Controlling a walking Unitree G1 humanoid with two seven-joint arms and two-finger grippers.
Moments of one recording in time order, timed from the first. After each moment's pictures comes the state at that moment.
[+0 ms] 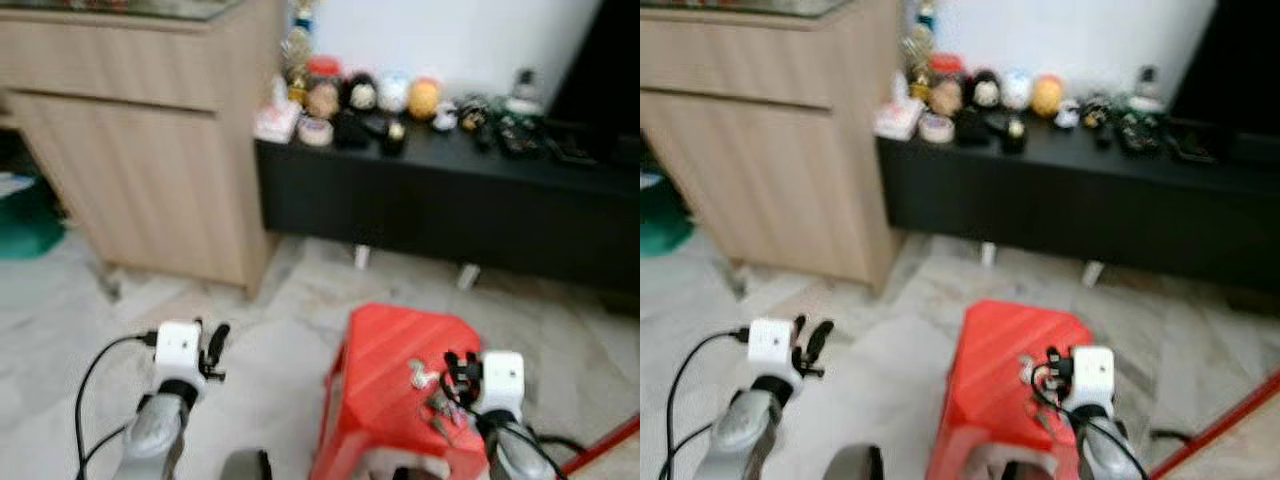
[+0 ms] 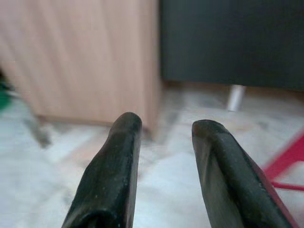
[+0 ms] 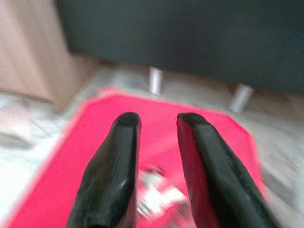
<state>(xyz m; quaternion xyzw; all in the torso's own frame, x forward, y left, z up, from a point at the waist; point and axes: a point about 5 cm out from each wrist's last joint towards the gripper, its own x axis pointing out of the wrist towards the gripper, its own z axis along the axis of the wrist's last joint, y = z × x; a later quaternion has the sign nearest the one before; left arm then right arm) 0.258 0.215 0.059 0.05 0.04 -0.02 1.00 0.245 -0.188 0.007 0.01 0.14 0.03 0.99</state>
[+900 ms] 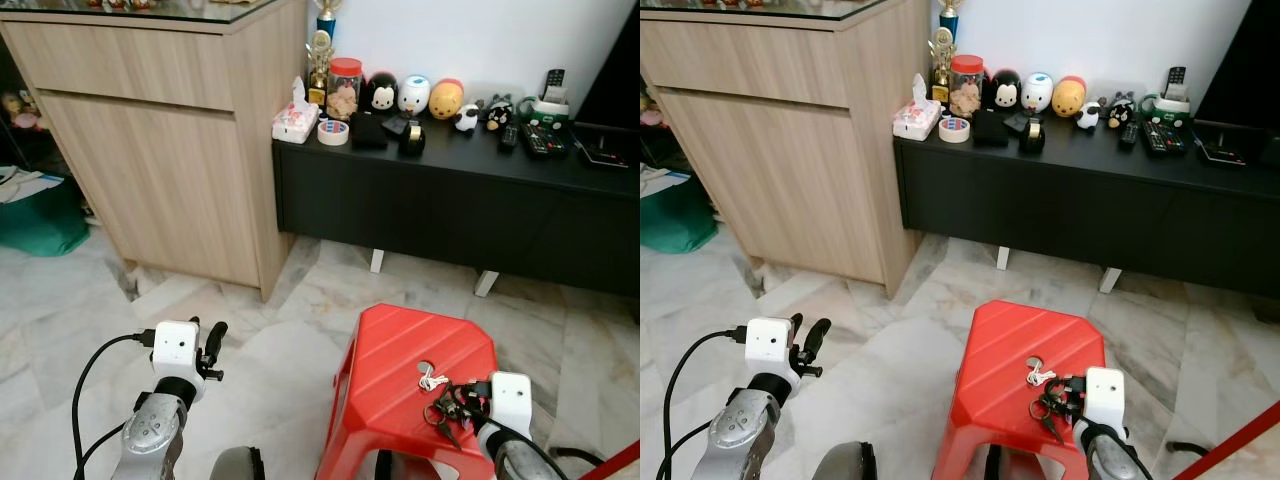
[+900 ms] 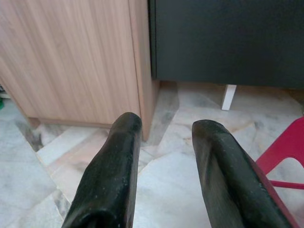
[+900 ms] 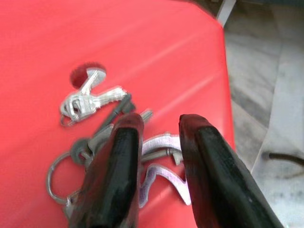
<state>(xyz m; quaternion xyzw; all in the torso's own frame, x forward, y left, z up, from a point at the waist) 0.261 0.205 0.057 0.05 0.04 -0.03 1.00 0.222 -0.217 -0.036 0.02 0.30 -0.05 0.95</state>
